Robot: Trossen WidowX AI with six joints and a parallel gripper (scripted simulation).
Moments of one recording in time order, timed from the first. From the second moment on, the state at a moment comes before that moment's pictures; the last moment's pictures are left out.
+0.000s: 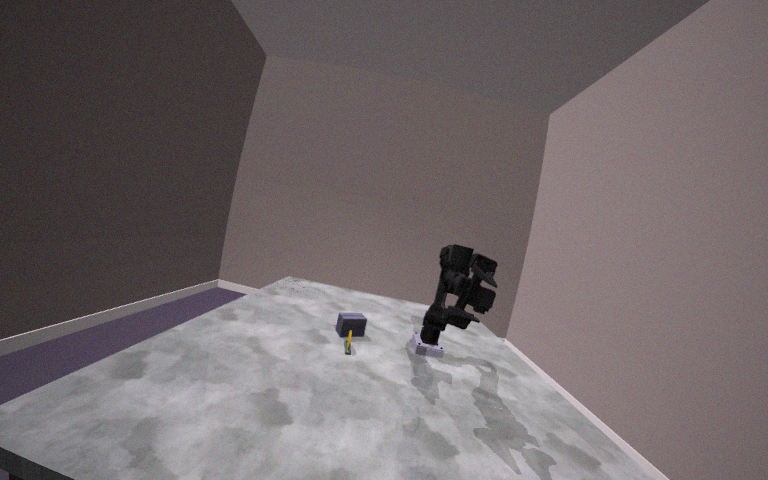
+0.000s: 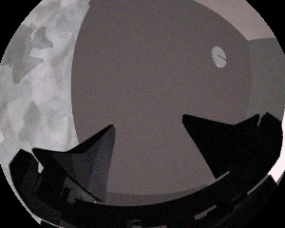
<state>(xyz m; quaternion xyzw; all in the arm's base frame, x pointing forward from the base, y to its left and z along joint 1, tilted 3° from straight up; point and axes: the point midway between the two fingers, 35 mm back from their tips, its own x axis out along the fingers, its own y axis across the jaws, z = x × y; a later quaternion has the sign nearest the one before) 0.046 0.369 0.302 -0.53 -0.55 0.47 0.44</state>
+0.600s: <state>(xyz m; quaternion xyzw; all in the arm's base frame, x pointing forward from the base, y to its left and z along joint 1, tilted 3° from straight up) 0.221 0.334 0.216 -0.65 -0.19 0.53 0.51</state>
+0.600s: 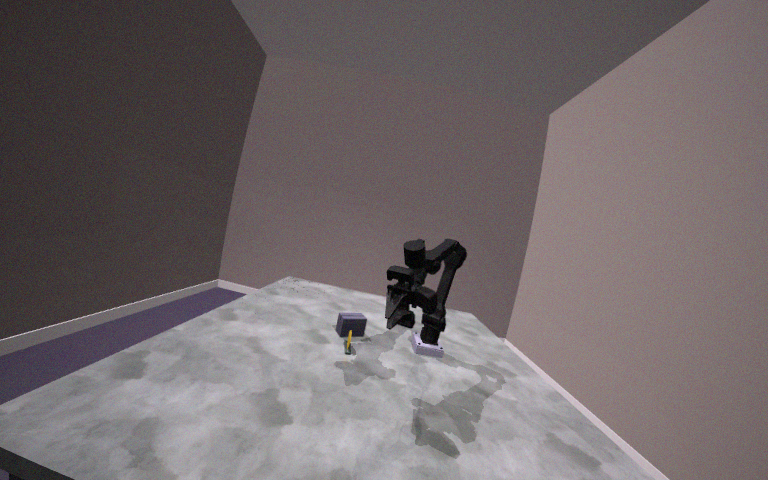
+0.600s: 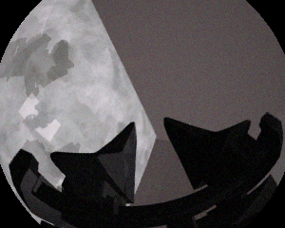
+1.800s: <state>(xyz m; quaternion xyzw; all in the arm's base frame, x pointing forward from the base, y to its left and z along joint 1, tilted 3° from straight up) 0.321 0.102 0.086 -0.53 0.45 0.55 0.47</state>
